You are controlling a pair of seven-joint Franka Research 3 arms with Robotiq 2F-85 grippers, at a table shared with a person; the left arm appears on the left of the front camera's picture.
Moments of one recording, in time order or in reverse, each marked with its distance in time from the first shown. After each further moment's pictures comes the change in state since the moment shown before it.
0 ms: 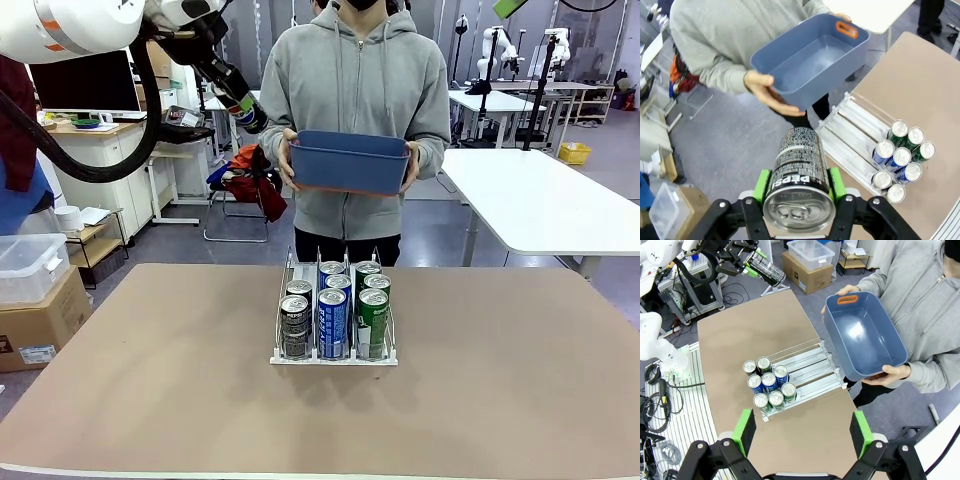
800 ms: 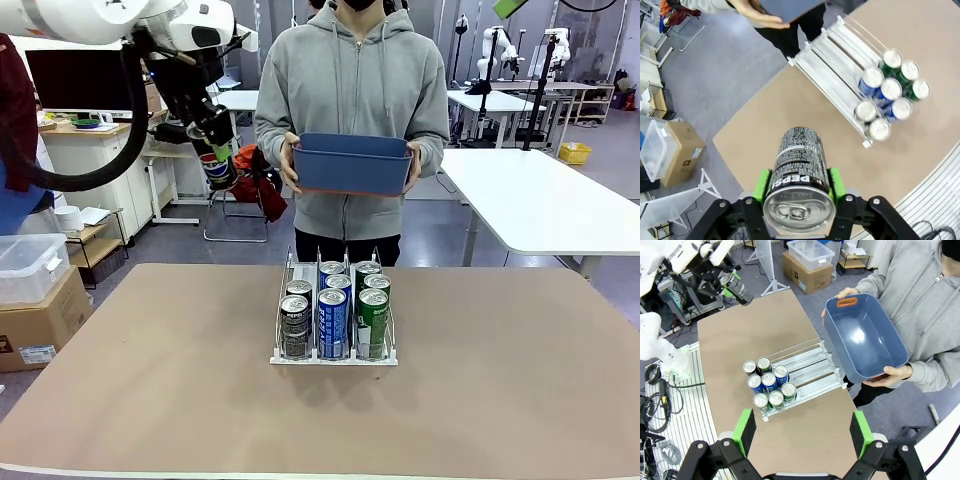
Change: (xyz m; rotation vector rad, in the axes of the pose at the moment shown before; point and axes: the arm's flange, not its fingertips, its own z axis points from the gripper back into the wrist) left arm -0.041 -0.056 0.018 -0.026 0.351 0.052; right arm 0.000 0.000 0.000 0.000 0.000 0.000
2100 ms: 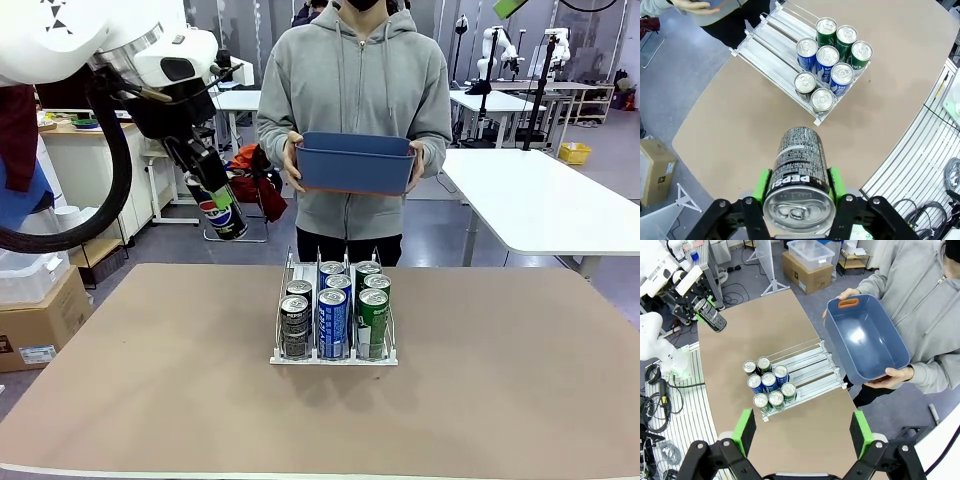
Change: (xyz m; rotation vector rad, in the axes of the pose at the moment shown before) left arm -0.058 -0.061 0.000 -0.186 -0.022 -0.082; right arm 0.000 0.000 0.000 0.000 0.000 0.000
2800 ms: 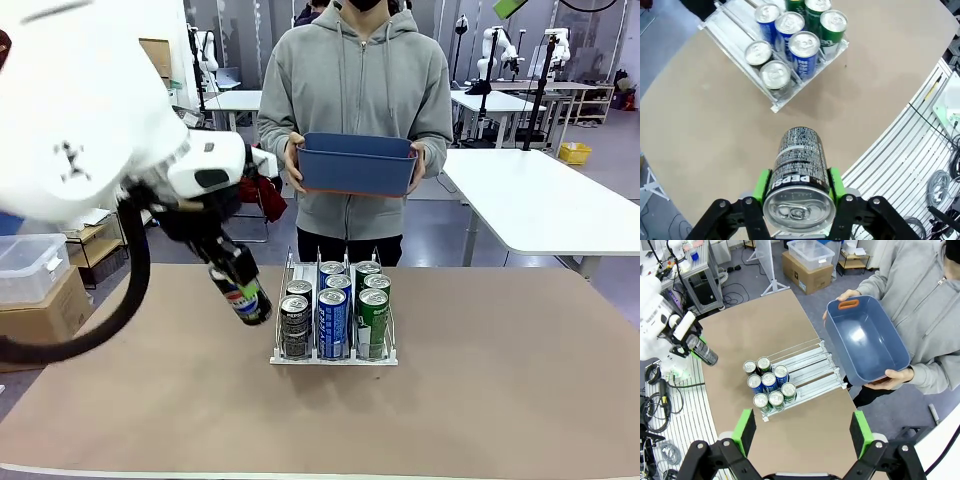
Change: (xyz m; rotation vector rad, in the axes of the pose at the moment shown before) left arm -0.053 -0.089 -0.081 -0.052 0.003 0.118; right arm 0.000 0.000 0.000 0.000 0.000 0.000
